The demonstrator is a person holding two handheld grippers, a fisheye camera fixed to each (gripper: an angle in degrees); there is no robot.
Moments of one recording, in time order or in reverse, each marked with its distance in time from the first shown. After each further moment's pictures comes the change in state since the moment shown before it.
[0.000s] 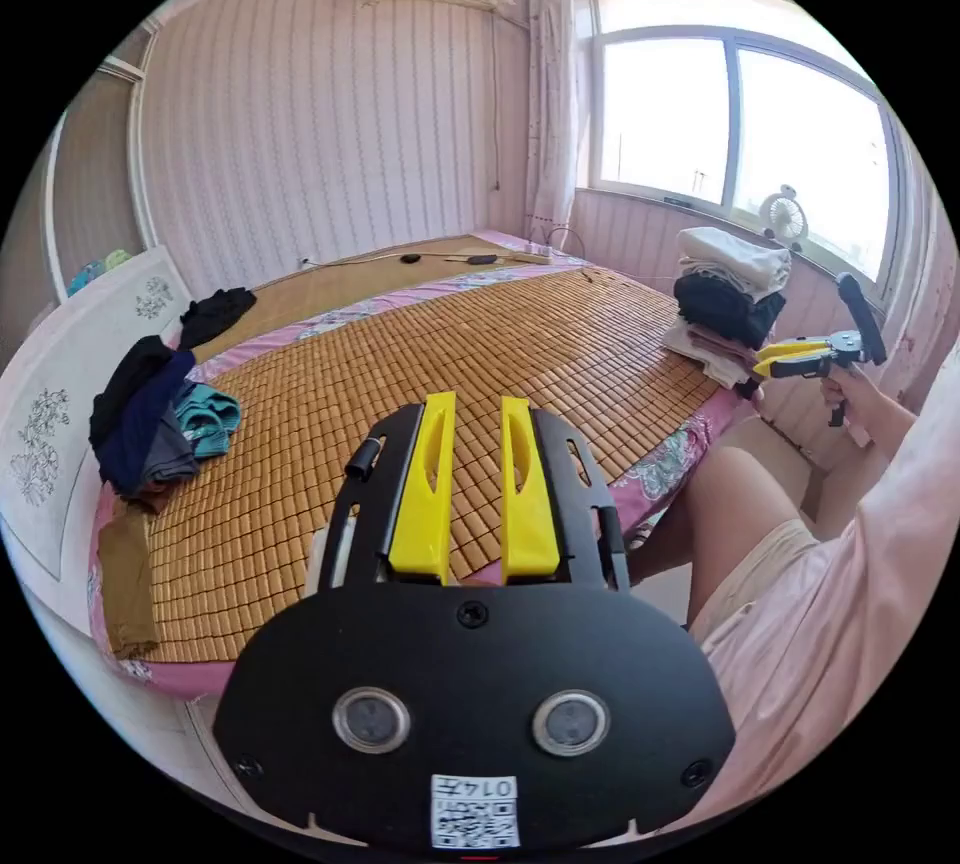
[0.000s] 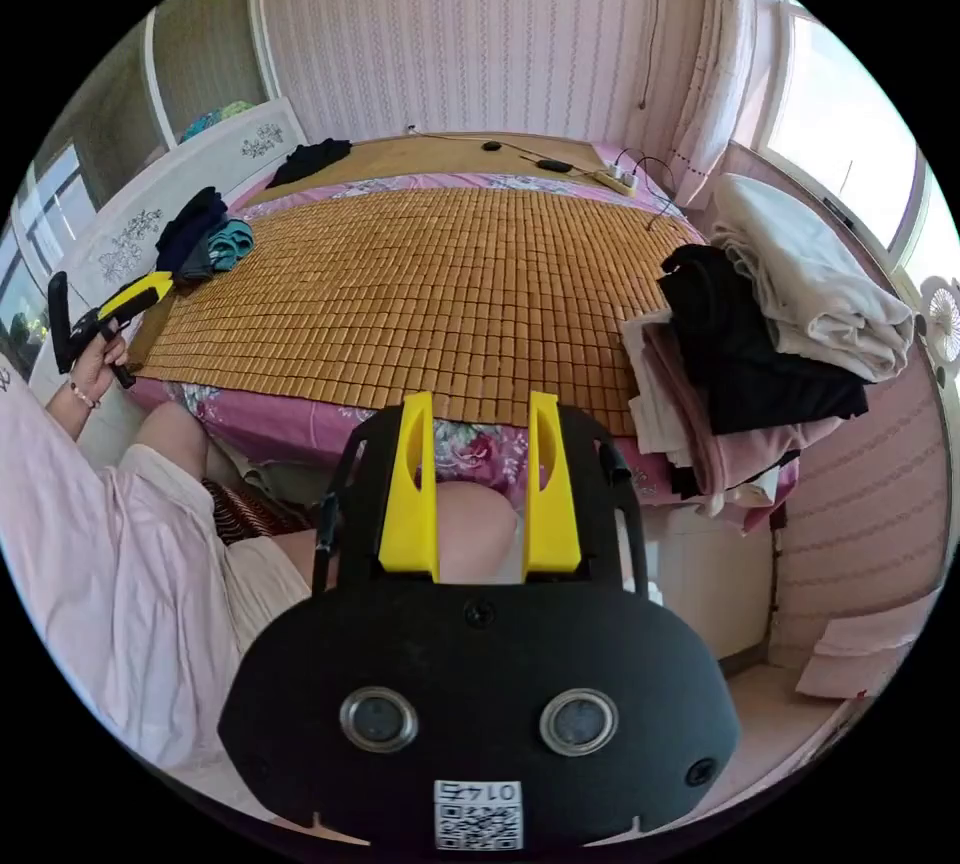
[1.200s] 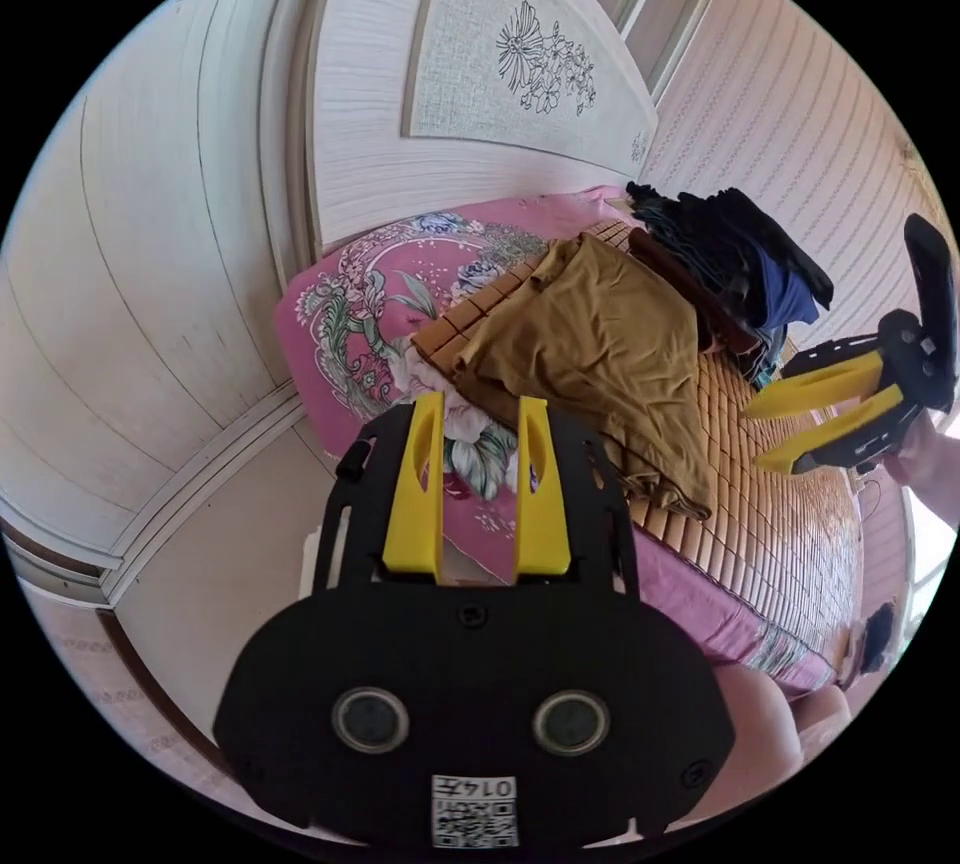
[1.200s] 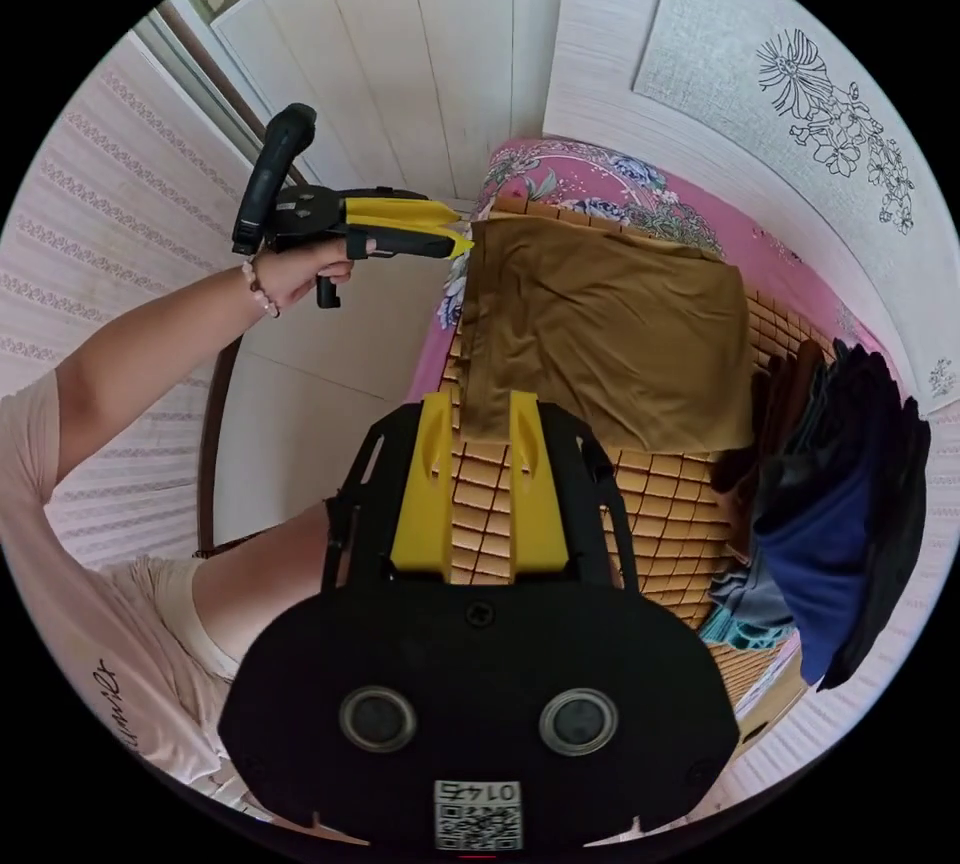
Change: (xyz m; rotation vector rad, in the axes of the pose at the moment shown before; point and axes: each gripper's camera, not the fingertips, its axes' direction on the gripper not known) left arm -0.730 0.149 -0.335 -0.123 -0.456 -0.977; right arm -0.746 -0.245 0.577 -0.404 -0.383 -1.439
